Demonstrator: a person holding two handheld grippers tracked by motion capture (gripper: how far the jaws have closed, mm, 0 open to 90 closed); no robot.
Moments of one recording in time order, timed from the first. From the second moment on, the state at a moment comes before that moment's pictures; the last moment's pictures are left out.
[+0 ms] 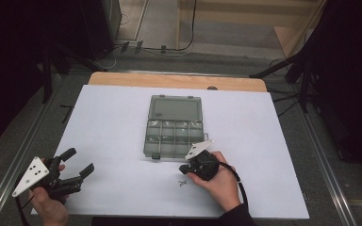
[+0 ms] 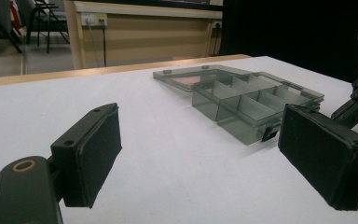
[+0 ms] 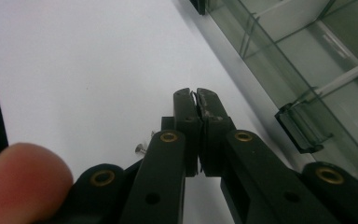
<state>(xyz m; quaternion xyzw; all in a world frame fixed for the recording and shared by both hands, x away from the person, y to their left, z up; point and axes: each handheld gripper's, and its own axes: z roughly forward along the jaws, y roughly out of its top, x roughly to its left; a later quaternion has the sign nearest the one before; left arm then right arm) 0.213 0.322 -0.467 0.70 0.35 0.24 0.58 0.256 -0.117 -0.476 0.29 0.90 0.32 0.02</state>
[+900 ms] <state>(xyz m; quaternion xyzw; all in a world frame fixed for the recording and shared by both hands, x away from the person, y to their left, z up) 0.213 0.323 -0.467 0.69 0.36 0.24 0.58 0.293 -0.141 -0.430 0.31 0.89 0.32 0.05</state>
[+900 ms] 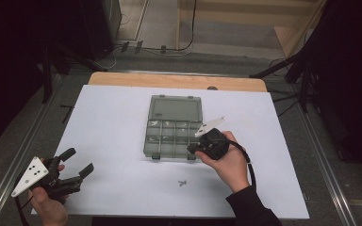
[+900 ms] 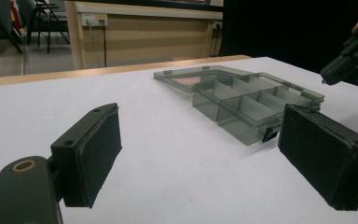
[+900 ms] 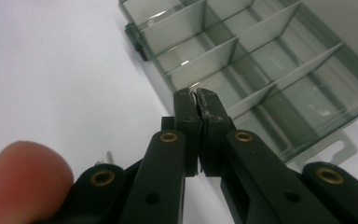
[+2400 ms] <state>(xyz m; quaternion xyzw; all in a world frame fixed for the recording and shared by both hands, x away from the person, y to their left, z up) 0.213 0.327 -0.466 0.69 0.36 0.24 0.59 0.367 -0.147 -0.441 0.38 0.89 0.25 0.07</state>
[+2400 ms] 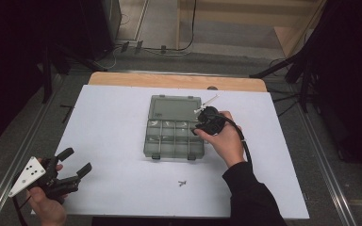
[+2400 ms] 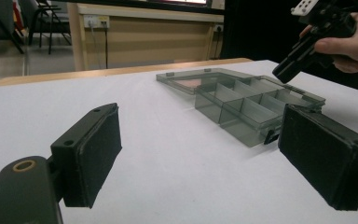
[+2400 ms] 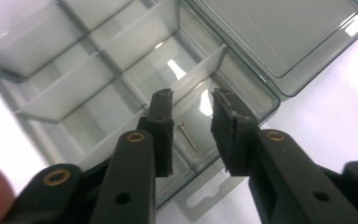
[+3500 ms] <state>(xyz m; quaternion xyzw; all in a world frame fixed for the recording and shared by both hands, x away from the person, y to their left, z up) 0.213 0.324 -0.466 0.69 0.35 0.24 0.58 0.256 -0.127 -0.454 0.31 0.91 0.29 0.04</state>
